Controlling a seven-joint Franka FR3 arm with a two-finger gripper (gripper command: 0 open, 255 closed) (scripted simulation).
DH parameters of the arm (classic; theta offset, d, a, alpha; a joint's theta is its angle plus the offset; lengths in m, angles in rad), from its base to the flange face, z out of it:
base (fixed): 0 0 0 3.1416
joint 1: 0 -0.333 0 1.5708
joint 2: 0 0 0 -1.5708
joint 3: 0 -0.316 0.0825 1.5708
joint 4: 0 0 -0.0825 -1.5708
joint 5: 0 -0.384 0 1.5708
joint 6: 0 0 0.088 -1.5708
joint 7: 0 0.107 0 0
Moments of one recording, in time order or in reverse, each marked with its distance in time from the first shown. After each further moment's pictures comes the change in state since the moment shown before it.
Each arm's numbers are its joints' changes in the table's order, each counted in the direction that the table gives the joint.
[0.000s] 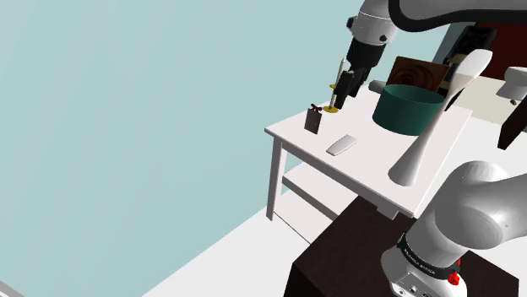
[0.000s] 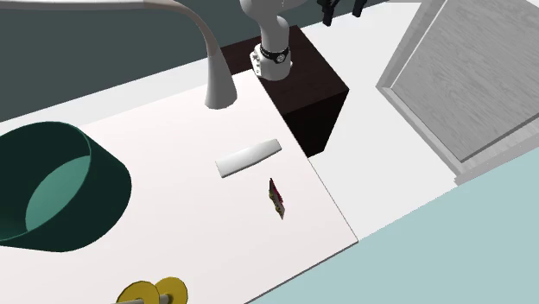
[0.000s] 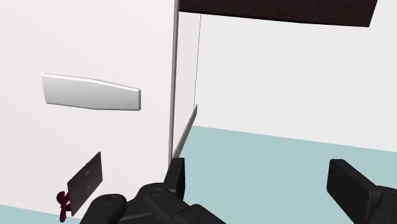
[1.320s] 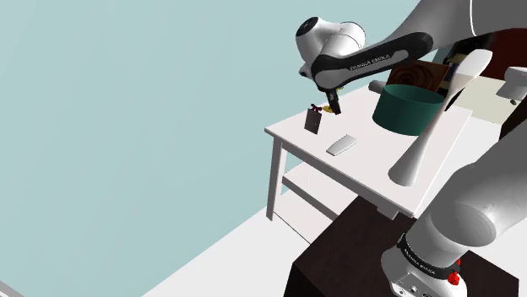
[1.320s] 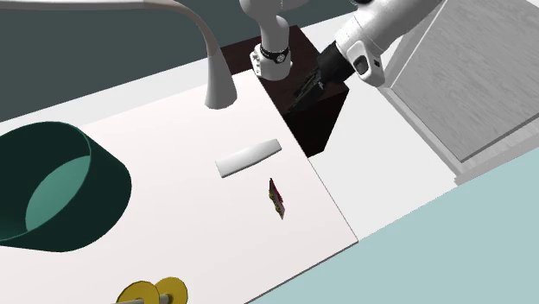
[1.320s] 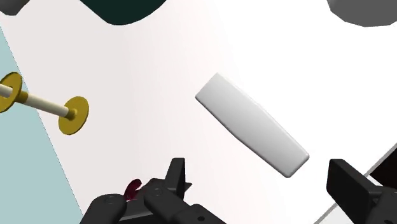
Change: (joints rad) arm 0.077 0.594 0.040 -0.181 0.636 -0.099 -0.489
